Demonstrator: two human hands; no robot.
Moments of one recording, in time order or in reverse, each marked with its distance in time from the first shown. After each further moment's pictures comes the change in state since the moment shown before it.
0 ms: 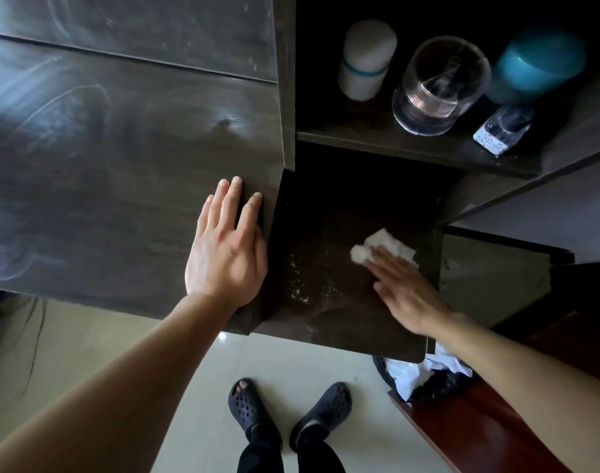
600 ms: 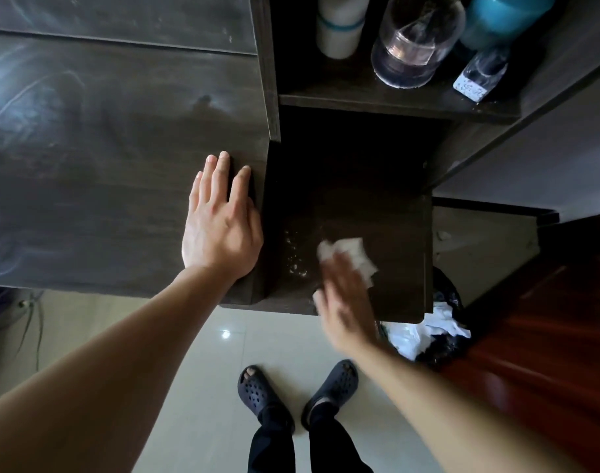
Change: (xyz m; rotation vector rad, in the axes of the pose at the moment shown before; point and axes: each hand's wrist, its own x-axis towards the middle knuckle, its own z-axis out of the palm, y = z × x) left_hand -0.001 -0.004 0.003 0.008 0.009 0.016; right_hand -0.018 -0.137 0.071 0.118 0.220 0.374
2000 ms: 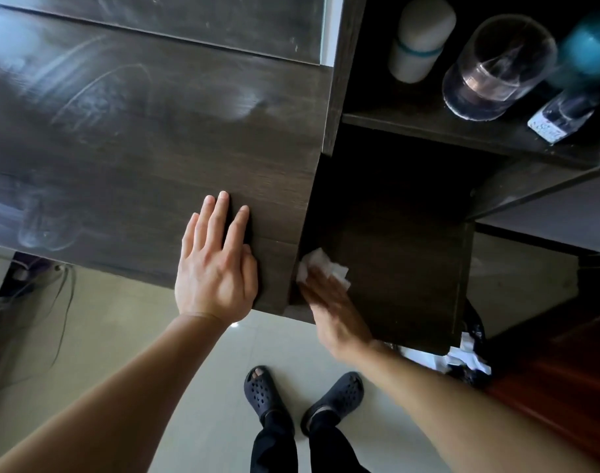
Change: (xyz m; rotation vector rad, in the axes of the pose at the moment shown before) left_hand -0.053 -0.033 -0.018 0.081 0.020 -0.113; right_hand 0.028 -0.027 0.015 0.110 -0.184 -0.476
